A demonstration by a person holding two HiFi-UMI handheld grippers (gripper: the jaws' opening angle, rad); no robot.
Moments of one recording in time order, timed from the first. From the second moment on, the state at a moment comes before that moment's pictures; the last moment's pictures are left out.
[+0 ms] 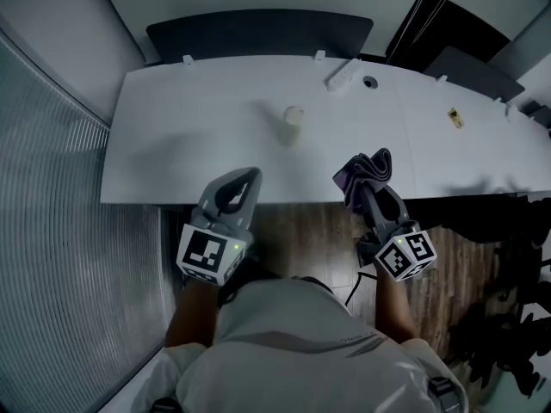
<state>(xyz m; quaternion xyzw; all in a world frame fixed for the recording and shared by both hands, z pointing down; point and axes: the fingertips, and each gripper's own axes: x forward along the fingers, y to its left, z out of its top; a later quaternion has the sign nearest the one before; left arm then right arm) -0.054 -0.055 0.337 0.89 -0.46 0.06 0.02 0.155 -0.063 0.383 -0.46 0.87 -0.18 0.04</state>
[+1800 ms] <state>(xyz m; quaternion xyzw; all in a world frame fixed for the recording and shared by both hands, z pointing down) 0.019 -0.282 0.505 0.90 -0.24 0.34 0.09 -0.014 -0.163 0.554 -0.19 0.89 -0.38 -0.15</state>
